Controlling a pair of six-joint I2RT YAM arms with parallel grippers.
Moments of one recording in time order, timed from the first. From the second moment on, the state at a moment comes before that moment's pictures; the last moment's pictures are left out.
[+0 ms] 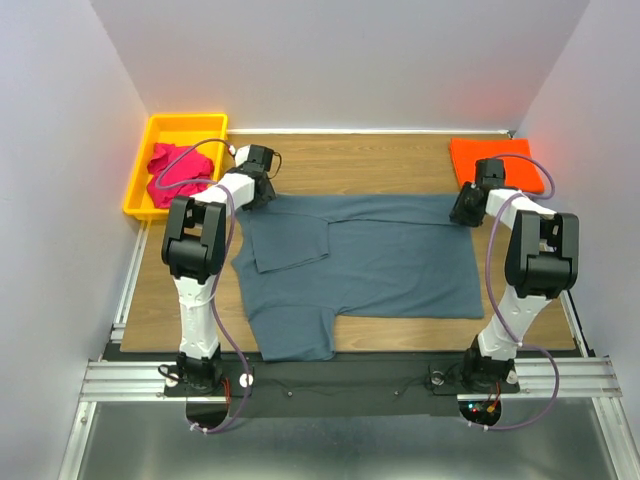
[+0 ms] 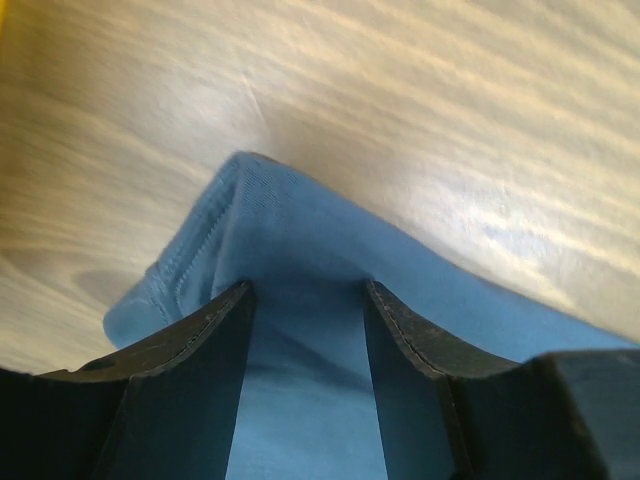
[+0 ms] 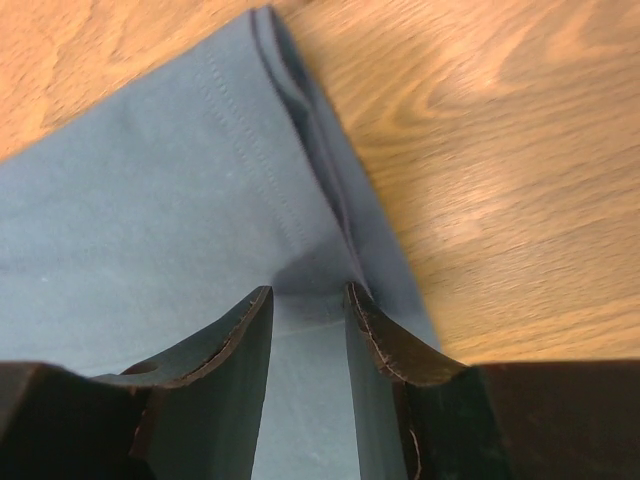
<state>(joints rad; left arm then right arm) -0.26 2.10 1.51 -0.39 -0.35 -0.57 -0.11 1.88 1.22 -0.34 0.05 0.35</state>
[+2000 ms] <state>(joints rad) -0.15 2.34 1.93 -0.47 -0.22 -0.53 -0.08 2.31 1.84 -0.35 -0.08 0.29</state>
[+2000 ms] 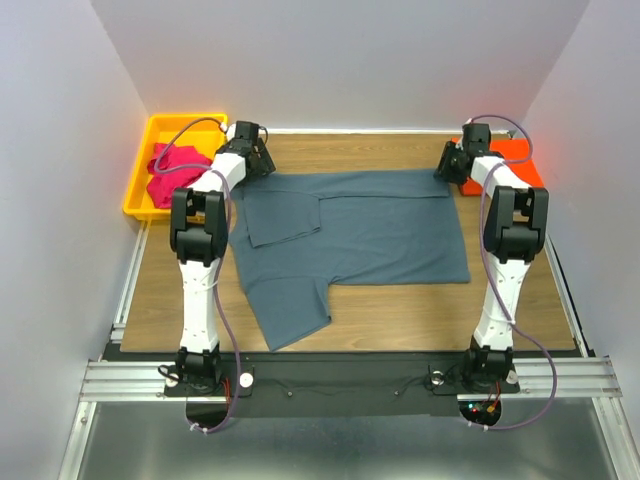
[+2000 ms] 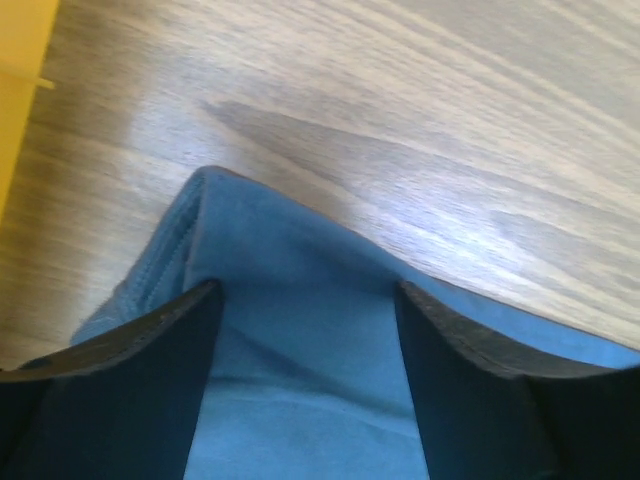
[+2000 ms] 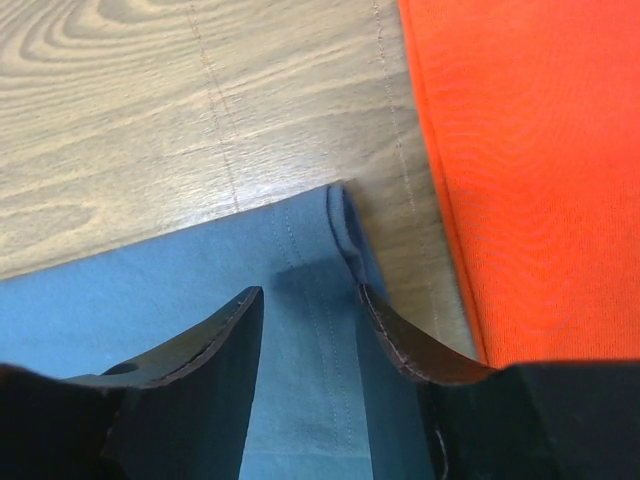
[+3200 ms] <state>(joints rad) -0.28 1.24 0.73 -0.59 -0.26 -0.71 -0.11 1.27 0.77 -0.57 0.00 0.46</state>
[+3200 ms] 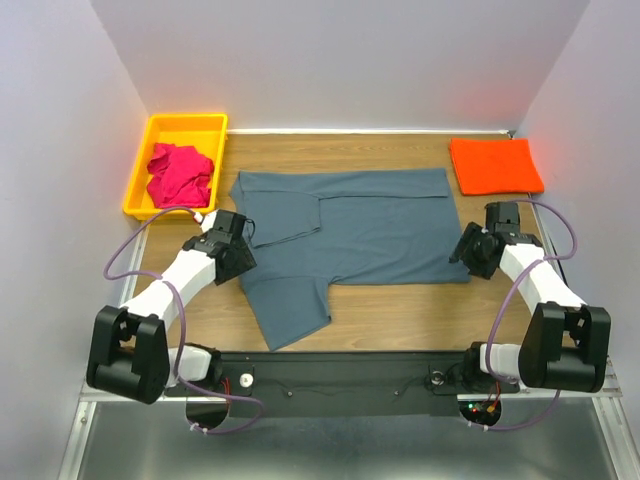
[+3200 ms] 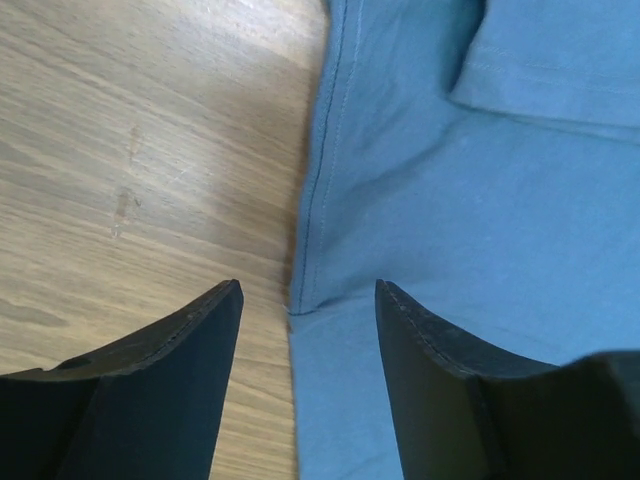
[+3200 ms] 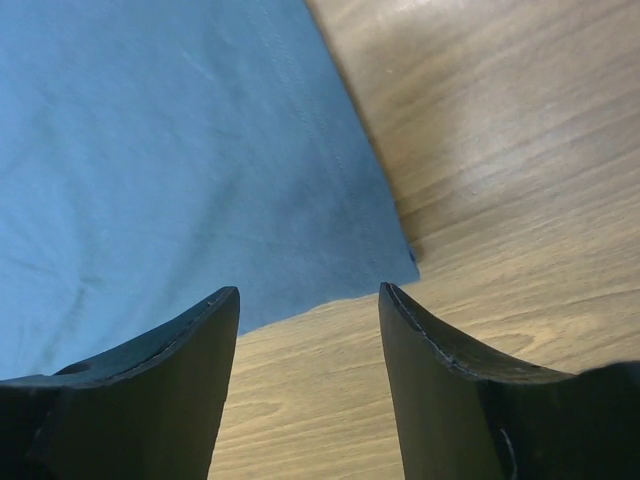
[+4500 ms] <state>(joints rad) -0.28 1.36 0.68 -0.51 -0.18 -0.63 -0.13 1.36 0.71 -0.55 0.05 0.51</state>
